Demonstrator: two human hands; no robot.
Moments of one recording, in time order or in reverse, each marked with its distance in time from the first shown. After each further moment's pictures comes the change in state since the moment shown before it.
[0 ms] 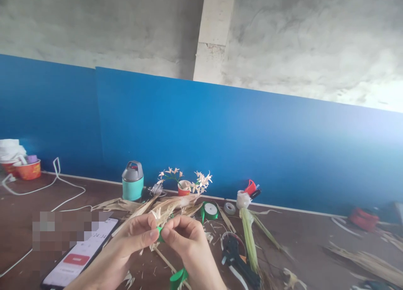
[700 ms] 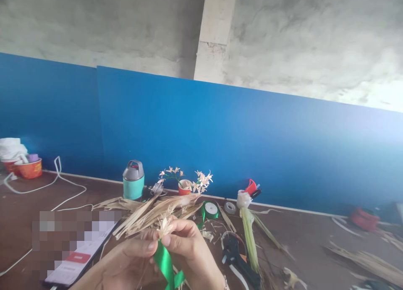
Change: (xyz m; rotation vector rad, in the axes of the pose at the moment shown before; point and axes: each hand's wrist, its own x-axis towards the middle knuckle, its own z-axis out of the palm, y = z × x) left_hand 0.002 -0.013 -0.012 -0.272 -0.327 -0.344; right_hand 0.006 0.019 -0.007 0.385 -0.324 0.060
